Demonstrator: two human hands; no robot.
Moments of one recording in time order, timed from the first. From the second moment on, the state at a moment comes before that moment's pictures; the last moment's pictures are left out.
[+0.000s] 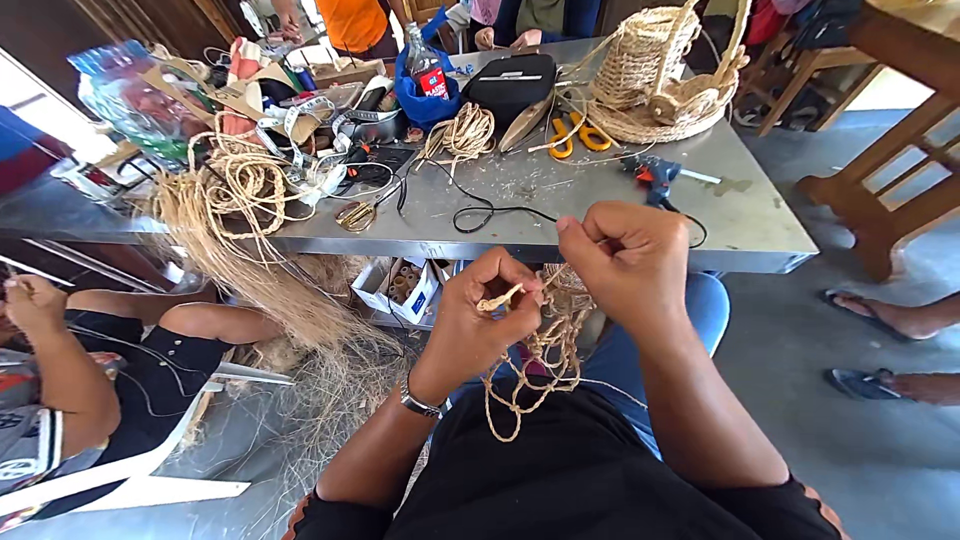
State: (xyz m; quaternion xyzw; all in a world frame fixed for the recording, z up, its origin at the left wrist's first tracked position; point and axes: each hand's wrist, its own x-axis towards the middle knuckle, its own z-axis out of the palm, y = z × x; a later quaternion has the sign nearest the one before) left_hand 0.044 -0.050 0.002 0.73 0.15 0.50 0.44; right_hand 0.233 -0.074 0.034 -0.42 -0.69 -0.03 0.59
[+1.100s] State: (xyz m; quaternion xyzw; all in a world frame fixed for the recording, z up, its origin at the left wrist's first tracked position) left_hand 0.046 -0.059 0.004 0.79 0.11 0.50 0.34; right_hand 0.228 -0.097 0.041 -0.40 -0.67 -0.11 0.62
